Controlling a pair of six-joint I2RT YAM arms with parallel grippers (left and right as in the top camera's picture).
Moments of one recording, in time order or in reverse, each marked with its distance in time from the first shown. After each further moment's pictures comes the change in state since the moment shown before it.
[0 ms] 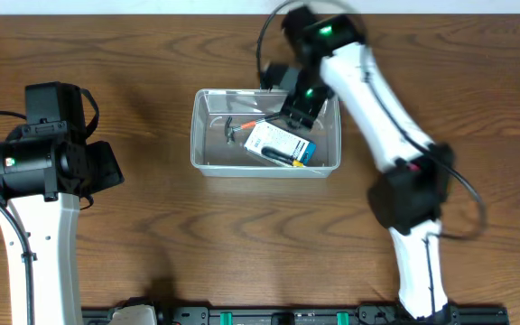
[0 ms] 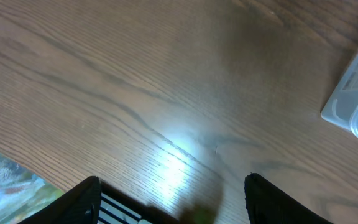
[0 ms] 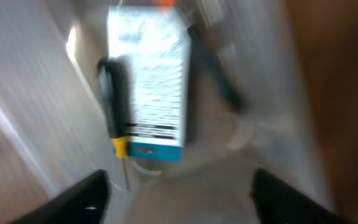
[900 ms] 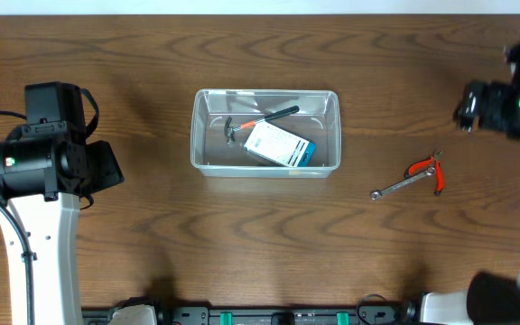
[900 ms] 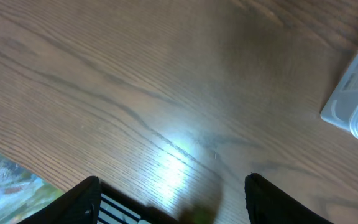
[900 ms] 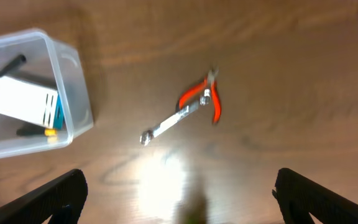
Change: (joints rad) left arm 0.000 0.000 0.000 0.002 0.000 -0.003; right arm -0.660 -0.621 -0.340 -0.182 0.056 0.686
